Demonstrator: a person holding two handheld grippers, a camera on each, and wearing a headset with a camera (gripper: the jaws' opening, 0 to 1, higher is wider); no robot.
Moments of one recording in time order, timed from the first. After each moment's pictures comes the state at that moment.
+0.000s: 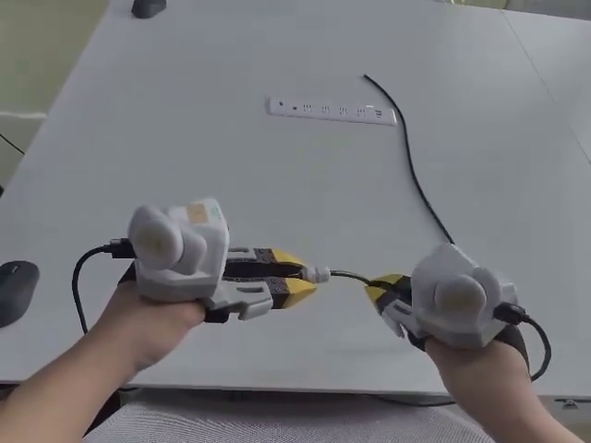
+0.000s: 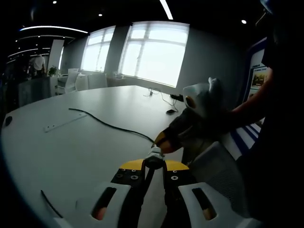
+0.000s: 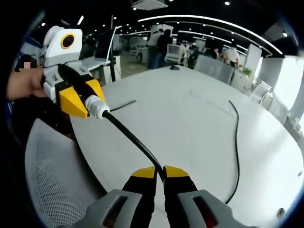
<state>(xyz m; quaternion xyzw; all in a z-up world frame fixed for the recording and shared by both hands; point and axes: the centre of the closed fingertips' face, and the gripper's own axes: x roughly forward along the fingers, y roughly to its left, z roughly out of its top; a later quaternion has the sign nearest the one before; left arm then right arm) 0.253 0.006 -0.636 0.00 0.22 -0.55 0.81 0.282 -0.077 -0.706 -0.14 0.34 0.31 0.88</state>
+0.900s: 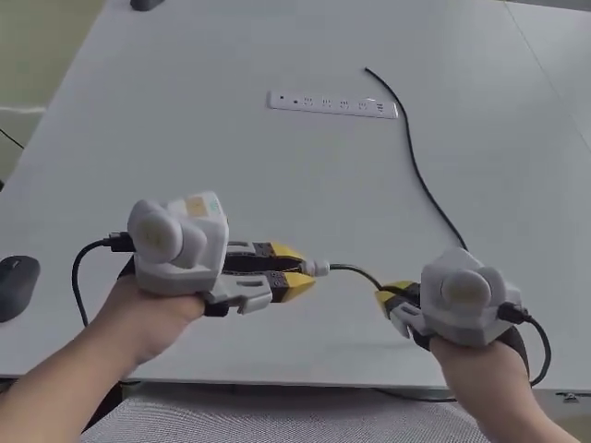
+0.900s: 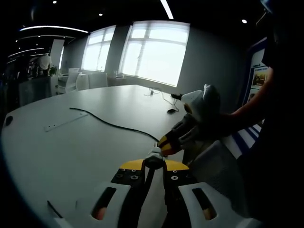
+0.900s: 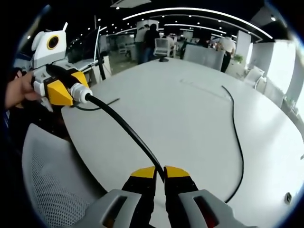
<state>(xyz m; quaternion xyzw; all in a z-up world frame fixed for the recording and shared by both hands) 0.256 0.011 -0.639 0.00 0.22 -0.54 0.81 0.277 -0.089 -0.723 -0.13 0.36 0.29 0.88</state>
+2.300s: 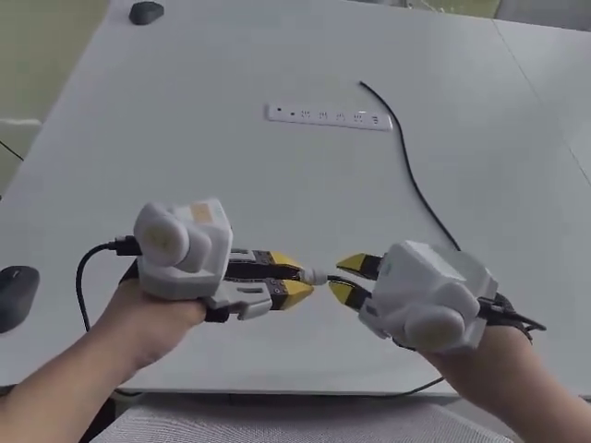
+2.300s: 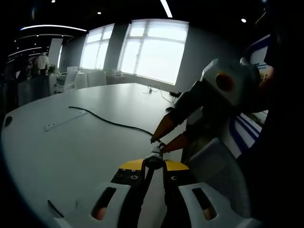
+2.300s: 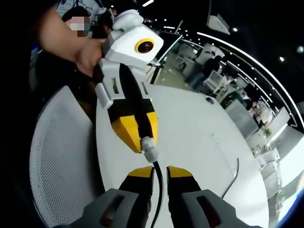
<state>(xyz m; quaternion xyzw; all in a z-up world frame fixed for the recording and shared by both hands) 0.252 0.015 -0.639 0.01 0.23 -0.55 0.80 0.258 0.000 -0.645 -0.36 0.21 0.46 0.79</state>
